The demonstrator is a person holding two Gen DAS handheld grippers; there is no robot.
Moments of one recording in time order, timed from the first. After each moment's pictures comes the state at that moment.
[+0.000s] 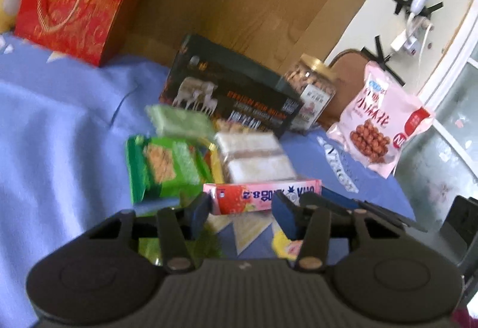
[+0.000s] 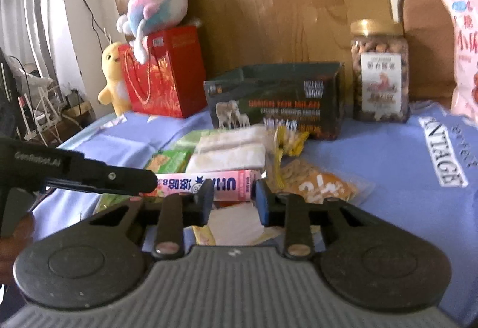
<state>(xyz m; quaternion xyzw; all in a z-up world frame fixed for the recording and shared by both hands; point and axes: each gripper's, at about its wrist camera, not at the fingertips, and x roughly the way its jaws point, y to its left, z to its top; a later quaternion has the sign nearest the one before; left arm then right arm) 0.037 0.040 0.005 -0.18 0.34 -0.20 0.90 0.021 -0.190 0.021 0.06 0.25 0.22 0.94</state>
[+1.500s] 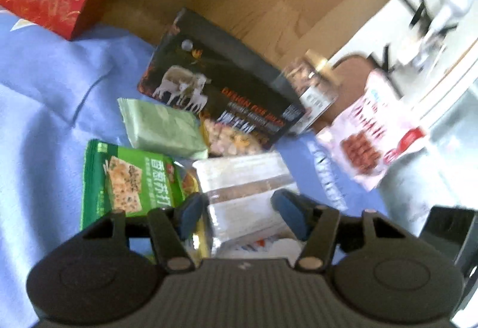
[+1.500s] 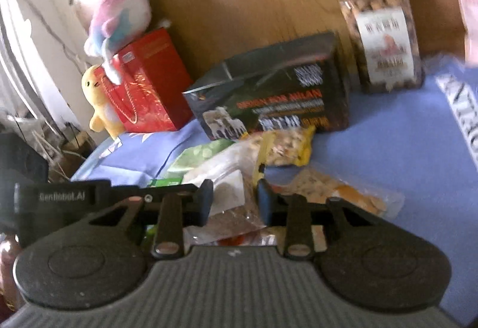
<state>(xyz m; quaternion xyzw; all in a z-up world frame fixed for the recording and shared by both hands) 0.101 0.045 -0.013 -0.26 0.38 -0.25 0.85 0.067 -0.181 0.020 0.15 0.31 0.23 0.91</state>
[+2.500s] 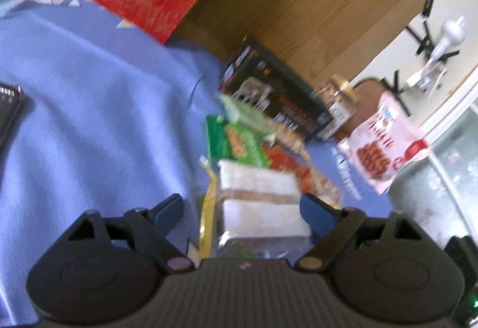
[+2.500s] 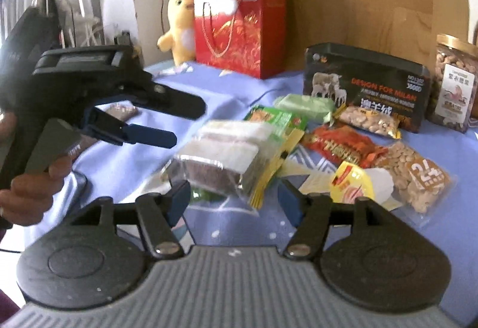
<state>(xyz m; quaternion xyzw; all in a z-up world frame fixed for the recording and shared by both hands) 0.021 0.131 -0.020 -0.27 0.37 -0.20 0.87 -0.026 -0.087 0.003 -0.05 0.30 0.29 0.91</state>
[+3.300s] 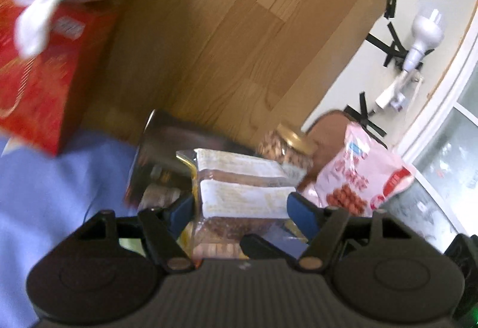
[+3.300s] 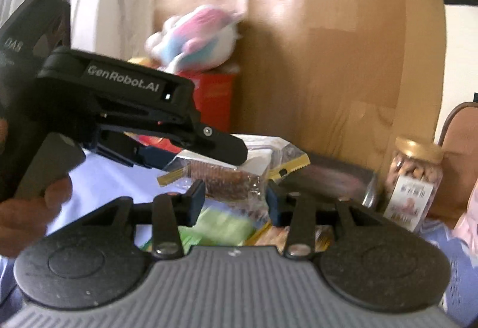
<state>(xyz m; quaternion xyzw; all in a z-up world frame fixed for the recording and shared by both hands) 0.145 0.041 0.079 -0.20 0.30 -0.25 0.90 0.089 -0.130 0.076 -0.04 0.17 0.23 0.96</state>
